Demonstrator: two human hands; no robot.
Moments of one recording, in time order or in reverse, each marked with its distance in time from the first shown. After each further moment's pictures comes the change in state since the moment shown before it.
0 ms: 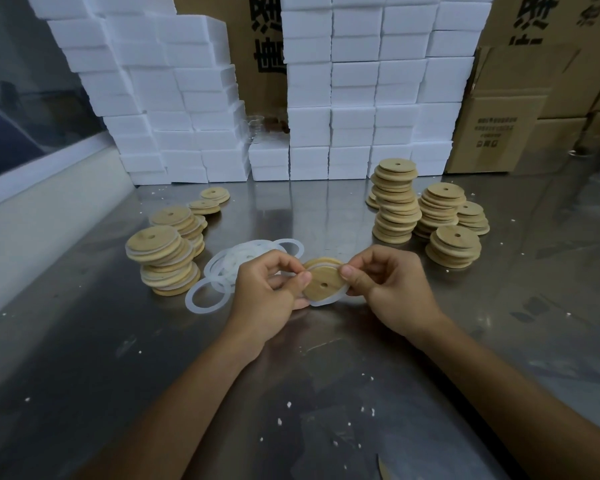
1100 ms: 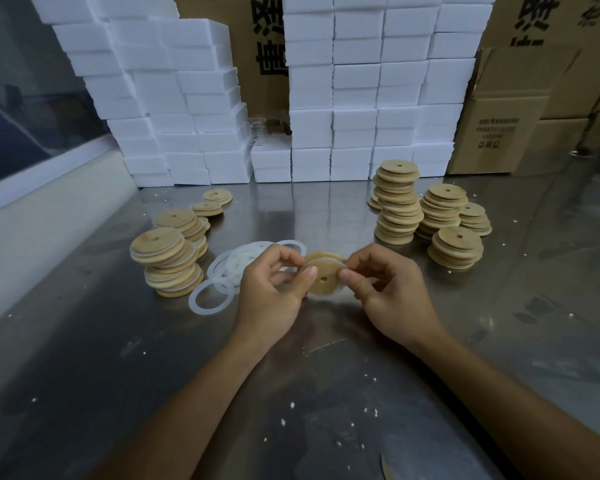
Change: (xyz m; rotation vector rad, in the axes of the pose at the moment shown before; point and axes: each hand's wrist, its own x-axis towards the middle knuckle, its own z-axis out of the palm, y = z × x) left_hand -0.002 -0.001 0.001 0.115 0.038 0.142; right_hand -0.006 0.000 0.004 -0.204 0.030 -0.186
